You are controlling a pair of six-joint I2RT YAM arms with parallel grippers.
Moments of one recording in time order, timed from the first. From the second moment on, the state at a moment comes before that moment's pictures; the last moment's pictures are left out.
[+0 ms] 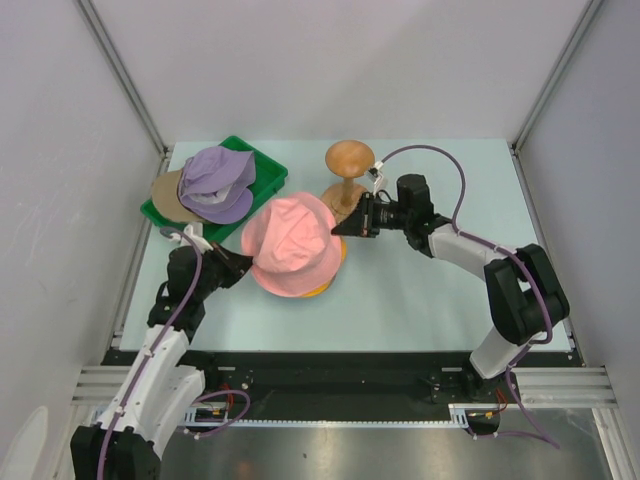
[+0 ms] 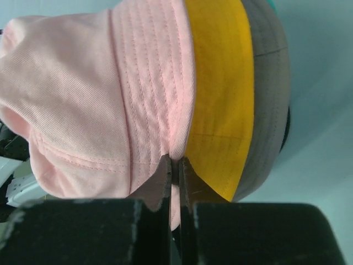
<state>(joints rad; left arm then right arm) -0.11 0.70 0.41 -0.17 0.25 -0.81 0.44 1.65 1.00 0.30 -0.82 0.69</state>
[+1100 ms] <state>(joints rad) -0.09 0.82 0.43 -0.09 0.26 -0.67 0.48 1.70 1.15 -0.08 -0.55 0.51</state>
